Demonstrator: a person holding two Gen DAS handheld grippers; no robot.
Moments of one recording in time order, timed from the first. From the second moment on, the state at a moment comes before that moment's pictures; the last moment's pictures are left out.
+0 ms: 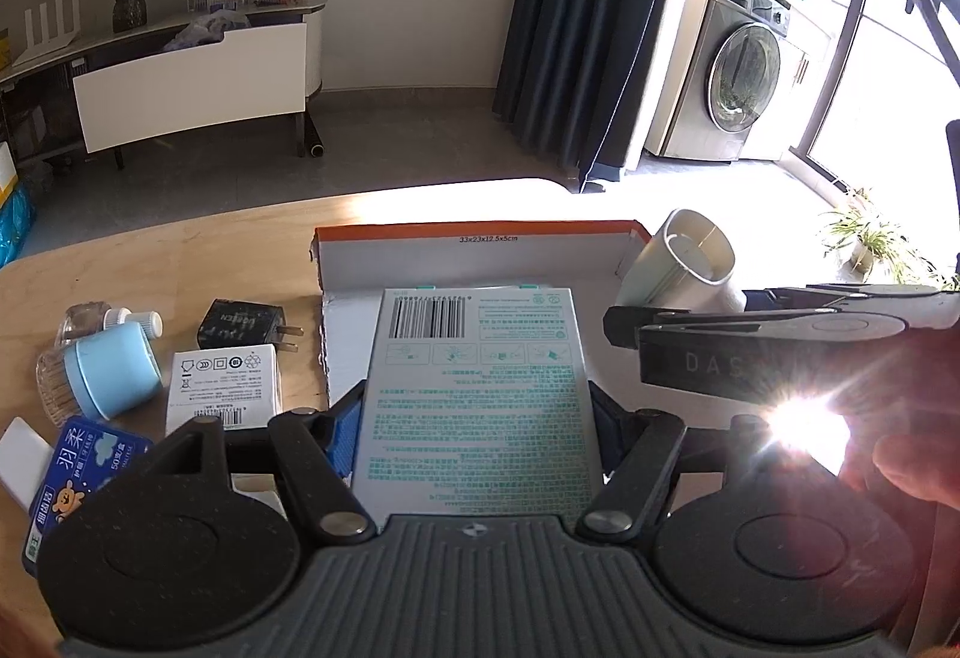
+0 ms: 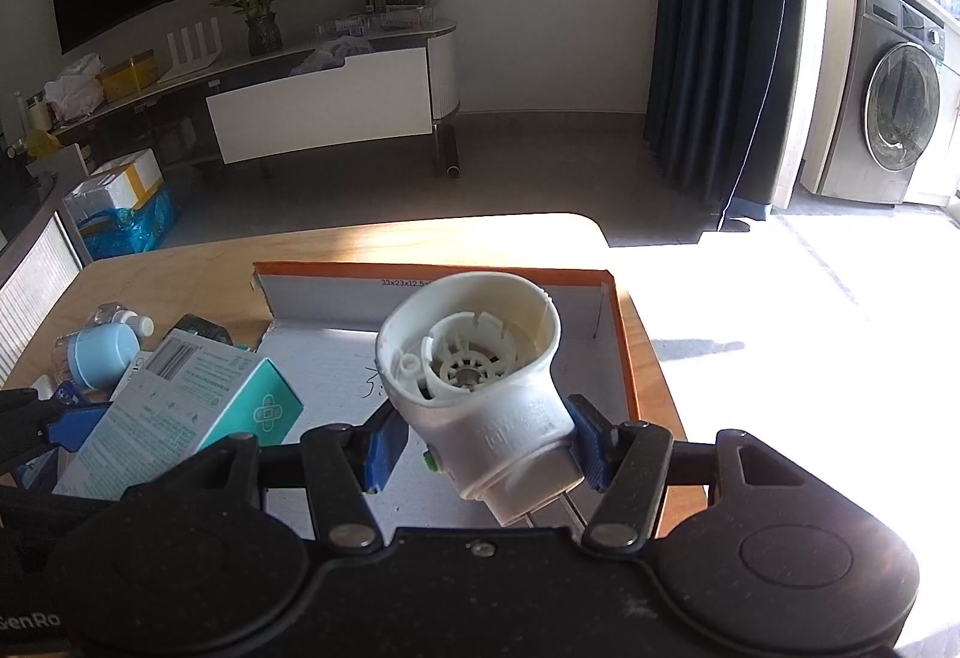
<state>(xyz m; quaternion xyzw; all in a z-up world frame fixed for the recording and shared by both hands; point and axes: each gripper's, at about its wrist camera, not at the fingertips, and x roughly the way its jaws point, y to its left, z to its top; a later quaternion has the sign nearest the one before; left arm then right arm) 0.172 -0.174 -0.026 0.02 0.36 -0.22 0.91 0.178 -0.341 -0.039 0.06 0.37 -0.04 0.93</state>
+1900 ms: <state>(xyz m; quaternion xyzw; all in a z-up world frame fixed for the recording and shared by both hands) 0.104 -0.114 0.004 0.03 0.35 -0.10 0.93 0.072 -0.290 0.008 0.07 0.30 -0.01 0.95</state>
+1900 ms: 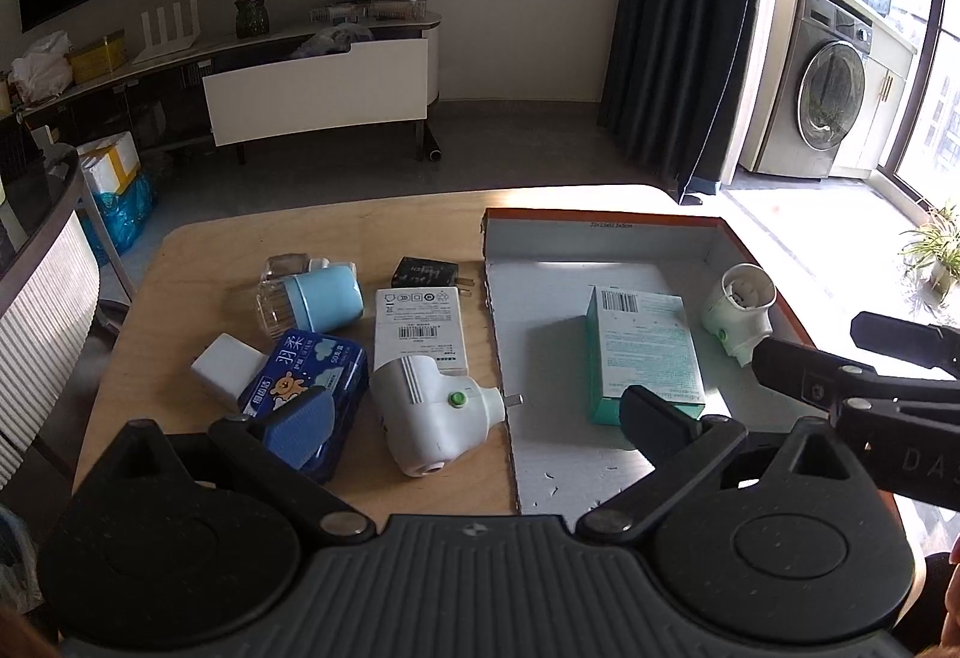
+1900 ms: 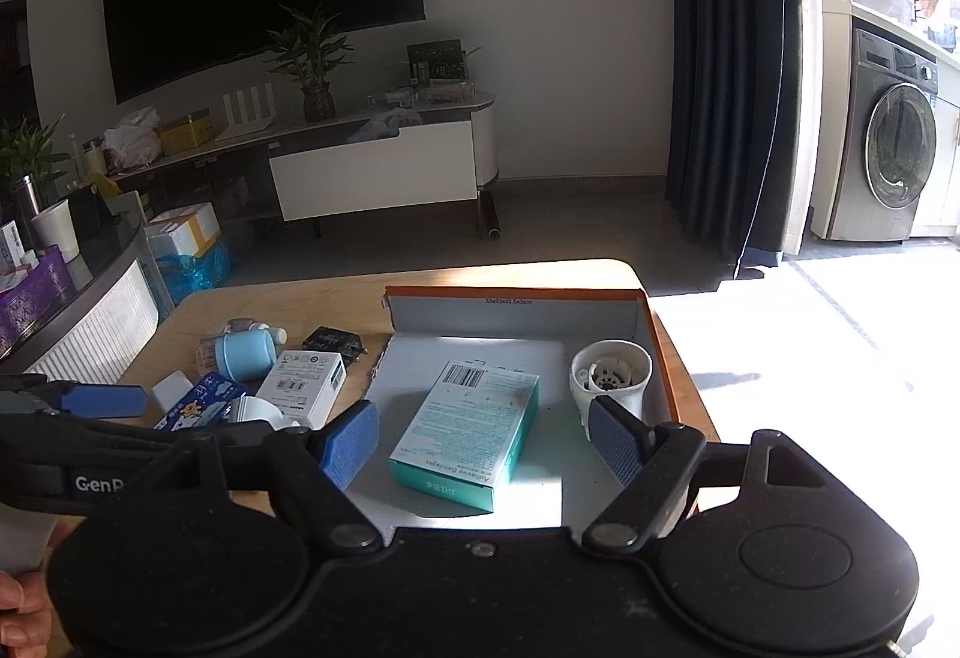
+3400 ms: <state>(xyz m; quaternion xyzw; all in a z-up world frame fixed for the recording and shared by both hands) 0.033 -0.013 -0.053 -0.04 0.37 0.05 0.93 0.057 -0.206 -0.012 0.03 0.34 0.11 0.93</state>
